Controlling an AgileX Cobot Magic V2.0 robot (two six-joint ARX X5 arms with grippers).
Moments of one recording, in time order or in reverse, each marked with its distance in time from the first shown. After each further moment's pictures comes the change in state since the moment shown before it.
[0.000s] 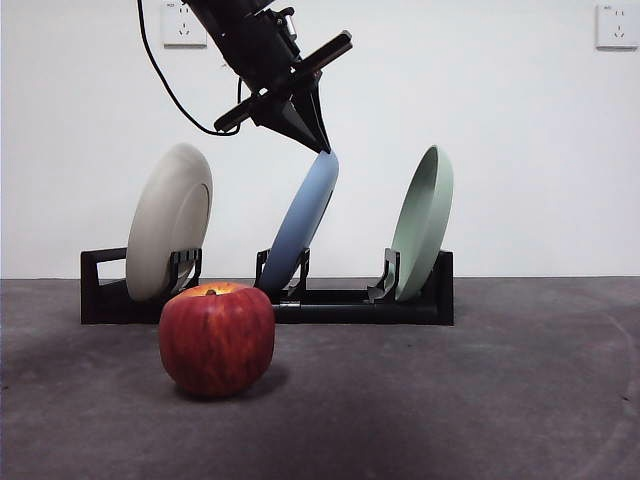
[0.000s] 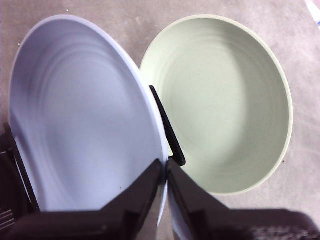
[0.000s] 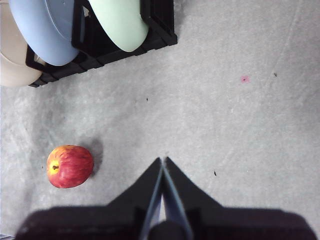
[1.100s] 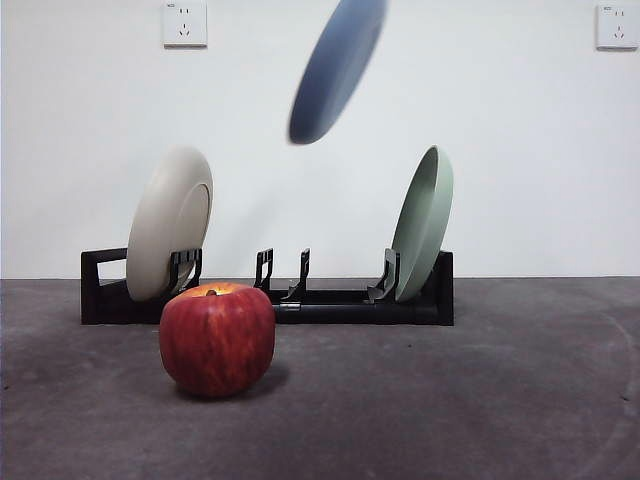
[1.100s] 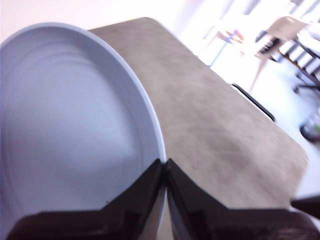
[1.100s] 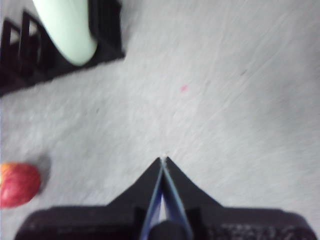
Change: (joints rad) left arm -0.172 -0.277 0.000 0.029 0.038 0.123; right arm 0.000 -0.154 0.000 -0.096 0.245 -0.018
